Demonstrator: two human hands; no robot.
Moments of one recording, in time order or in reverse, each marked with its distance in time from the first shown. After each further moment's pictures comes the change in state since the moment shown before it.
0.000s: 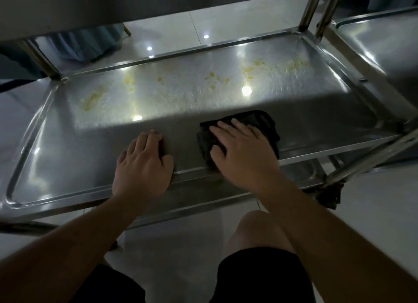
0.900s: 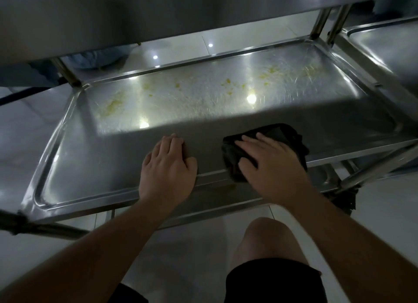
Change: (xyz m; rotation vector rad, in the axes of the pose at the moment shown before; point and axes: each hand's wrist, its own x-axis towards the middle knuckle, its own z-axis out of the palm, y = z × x) left_hand -0.001 0.000 0.003 -0.010 0.067 0.033; right_hand -0.029 -0.008 -0.007 0.086 0.019 0.060
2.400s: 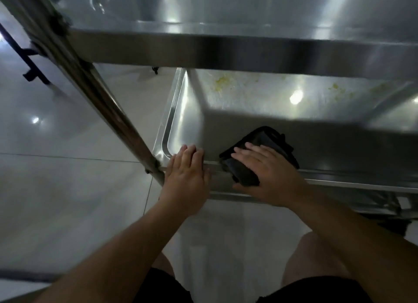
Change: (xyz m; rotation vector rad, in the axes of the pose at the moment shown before) left_hand -0.102 -0.189 -0.056 -0.122 -0.048 -0.129; right_hand 0.019 -0.185 0.075 -0.111 -0.270 -0.586
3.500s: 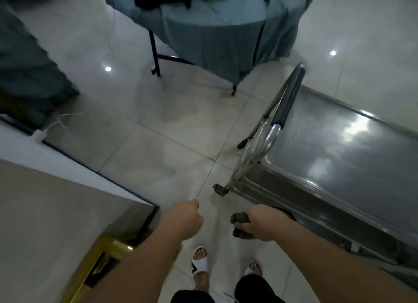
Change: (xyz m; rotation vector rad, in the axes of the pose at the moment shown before) left_hand -0.221 -0.017 -0.494 -0.074 -0.687 -0.553; right_hand 0.002 -0.394 -0.352 -0.088 -0.971 0.120
